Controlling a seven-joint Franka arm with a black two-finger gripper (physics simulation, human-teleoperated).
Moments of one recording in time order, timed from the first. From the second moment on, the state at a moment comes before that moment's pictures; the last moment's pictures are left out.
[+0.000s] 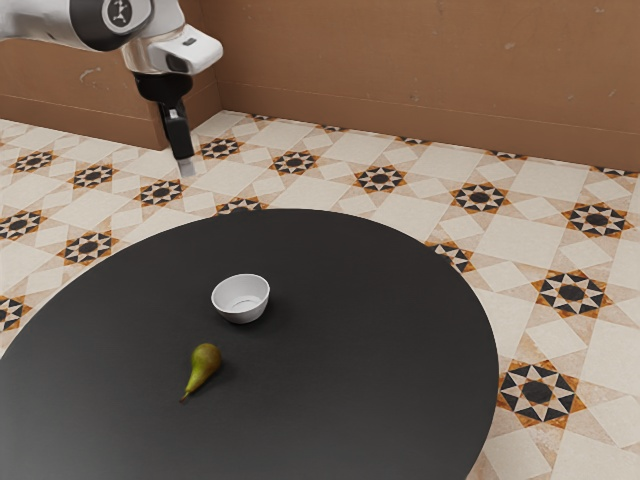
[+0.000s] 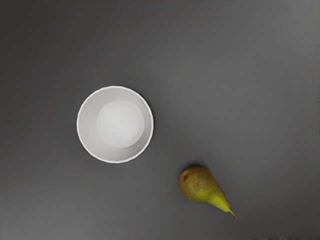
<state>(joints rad) -0.28 0.01 0.26 -1.55 0.06 1.60 0.73</state>
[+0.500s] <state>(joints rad) -0.26 -0.07 0.25 -1.79 -0.02 1.62 0.80</state>
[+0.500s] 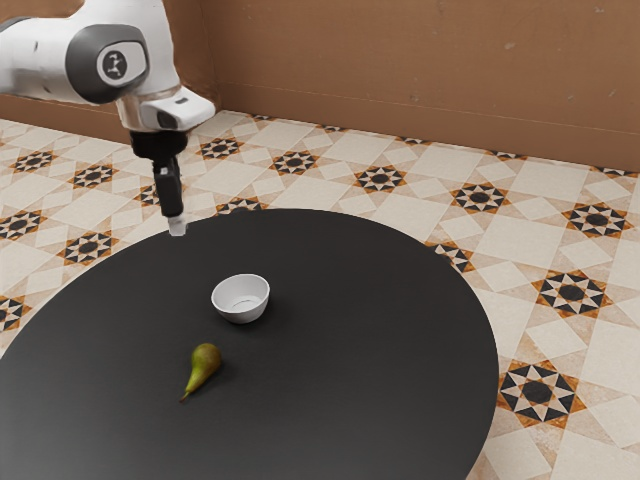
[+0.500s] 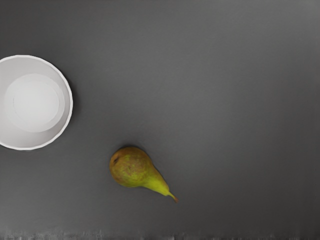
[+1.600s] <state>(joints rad) -0.15 0.07 0.17 -2.32 -0.06 2.29 -0.02</state>
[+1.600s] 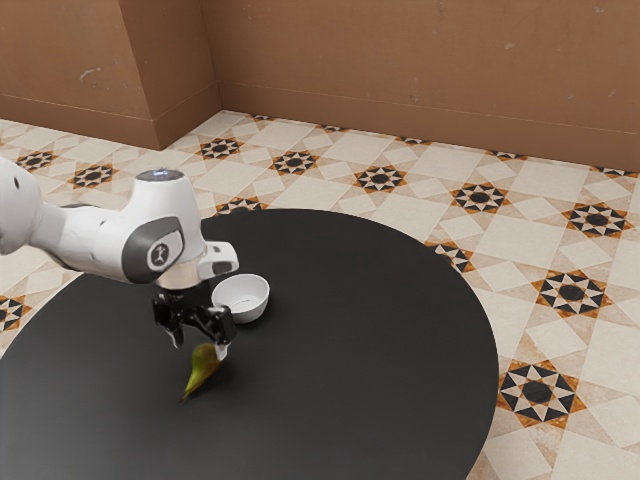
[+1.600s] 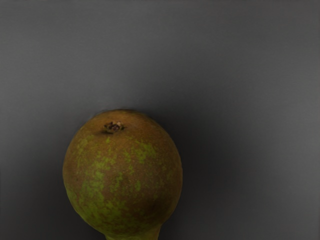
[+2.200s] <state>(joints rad) -0.14 0.19 0.17 -2.30 -0.06 2.36 -0.13</state>
